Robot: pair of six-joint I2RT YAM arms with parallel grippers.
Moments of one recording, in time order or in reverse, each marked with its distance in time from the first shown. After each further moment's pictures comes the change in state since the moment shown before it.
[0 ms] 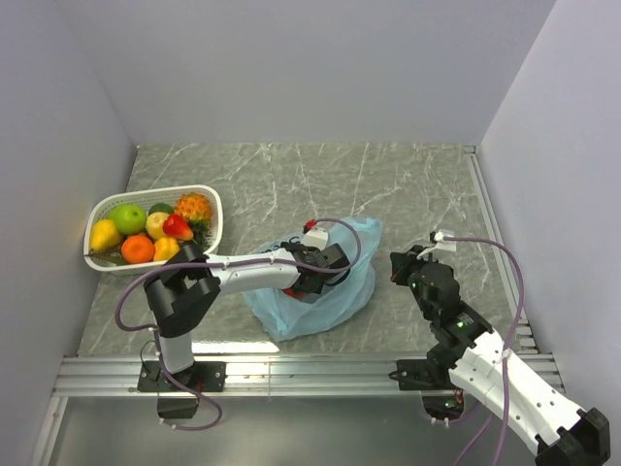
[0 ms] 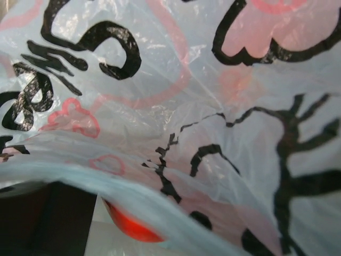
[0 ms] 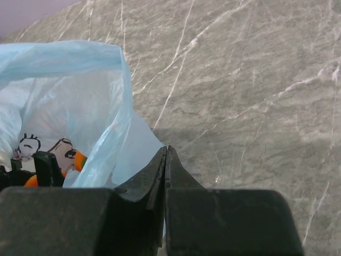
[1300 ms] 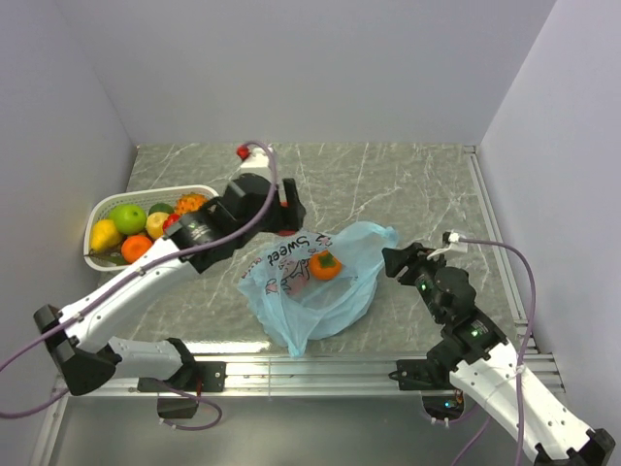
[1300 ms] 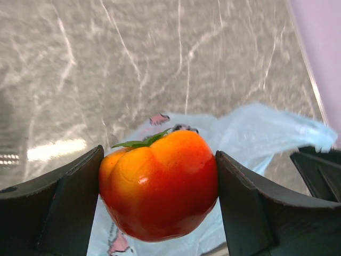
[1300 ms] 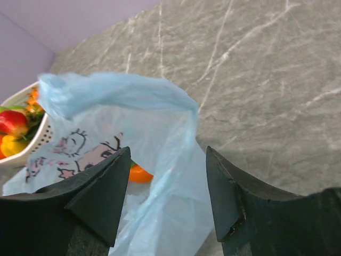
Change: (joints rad) left arm 0.195 -0.555 0.136 0.124 0.266 0.198; right arm 0.000 -0.120 0.061 -0.108 -0.068 0.060
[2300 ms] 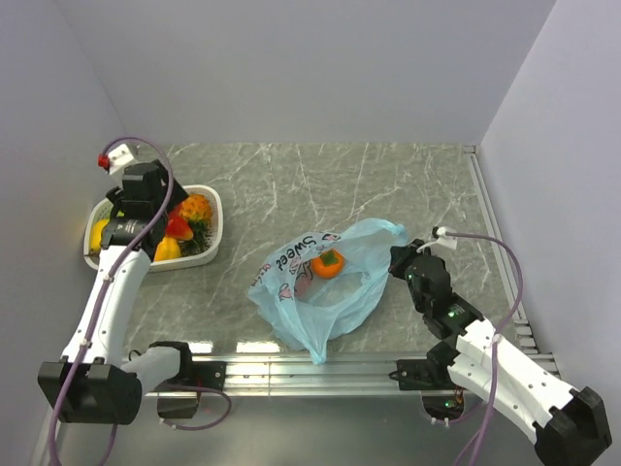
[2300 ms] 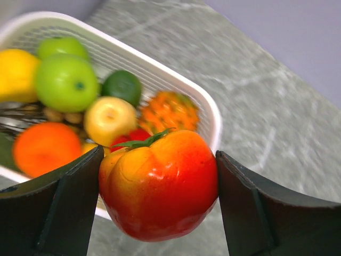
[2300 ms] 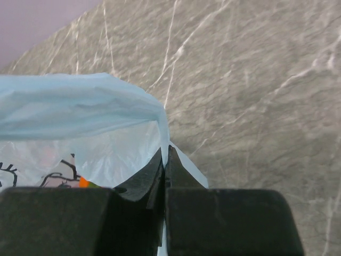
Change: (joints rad) left arm 0.805 -0.180 -0.262 0.108 -0.034 0.040; right arm -0.003 0.279 -0.038 0.199 0.161 0.069
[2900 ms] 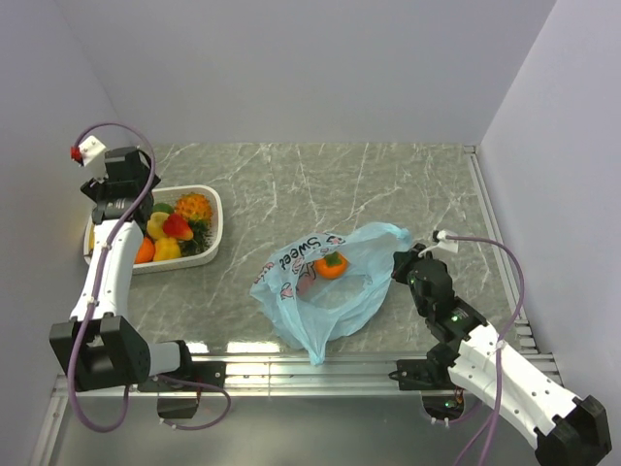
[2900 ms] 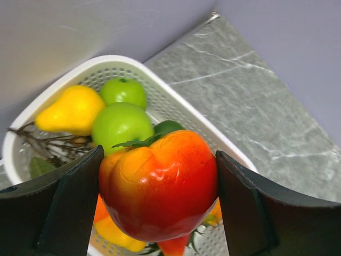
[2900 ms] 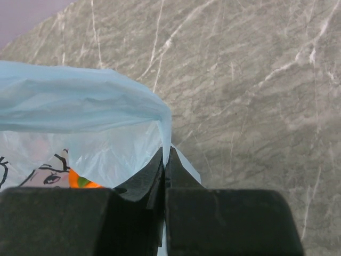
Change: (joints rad) left arm 0.193 0.194 0.097 0.079 -0.110 -0.011; right arm -0.001 -0.072 -0.016 -0.081 0.012 -0.027
